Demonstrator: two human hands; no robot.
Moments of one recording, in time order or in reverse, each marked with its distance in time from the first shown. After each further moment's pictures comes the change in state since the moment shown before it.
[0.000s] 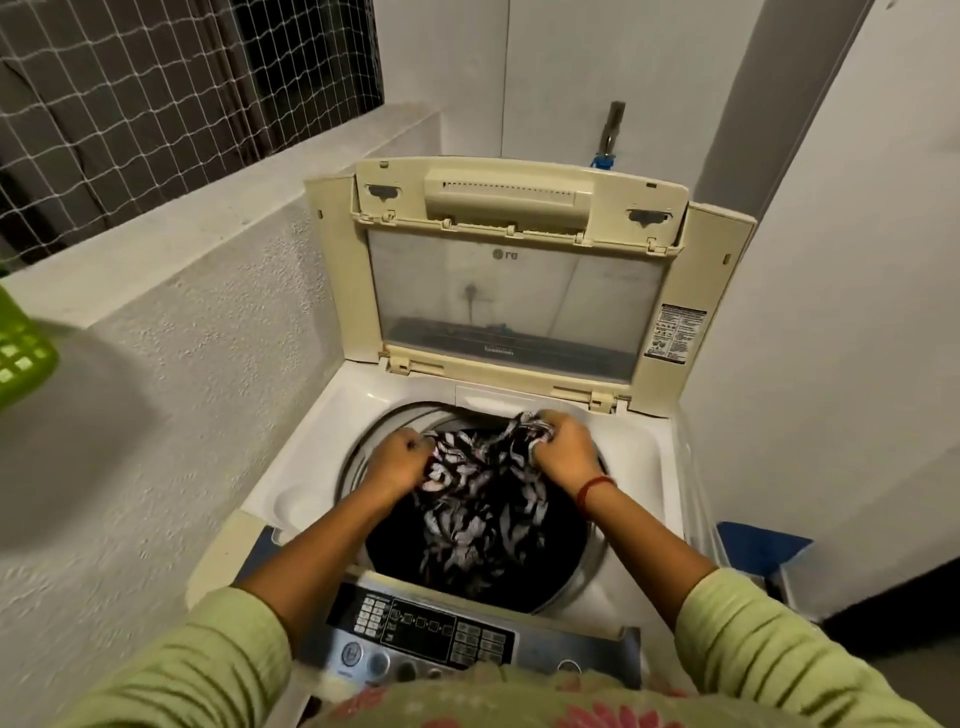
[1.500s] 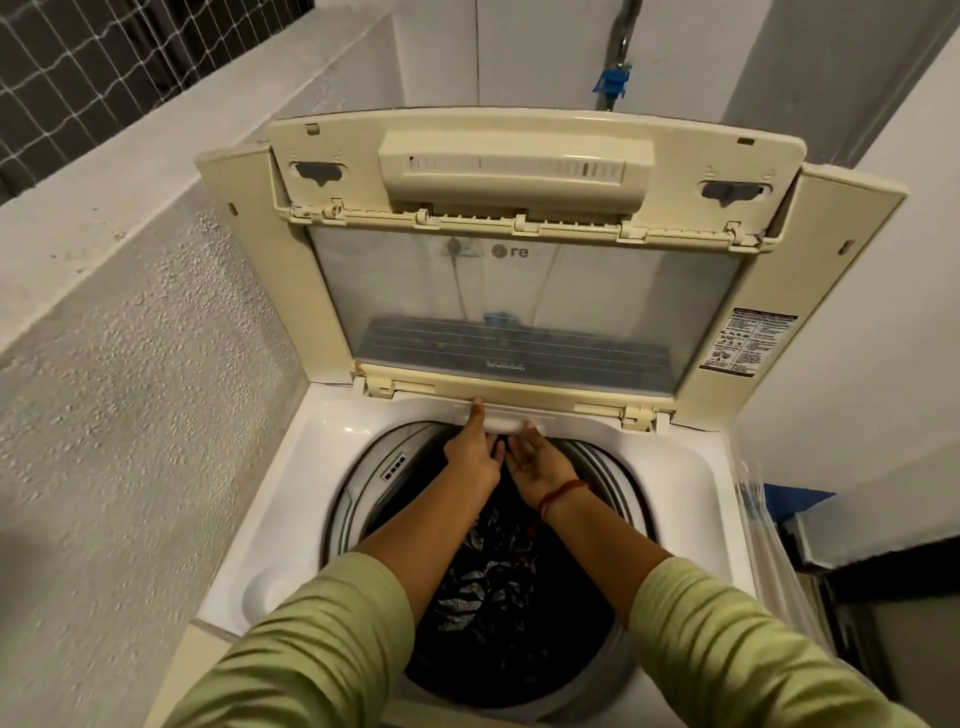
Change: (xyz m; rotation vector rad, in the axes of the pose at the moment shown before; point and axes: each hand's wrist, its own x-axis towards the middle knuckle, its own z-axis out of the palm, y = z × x) left_hand 0.128 0.047 0.101 -1.339 -0.035 -0.735; right_hand 0.120 0.035 0.094 1.570 0.055 0.855
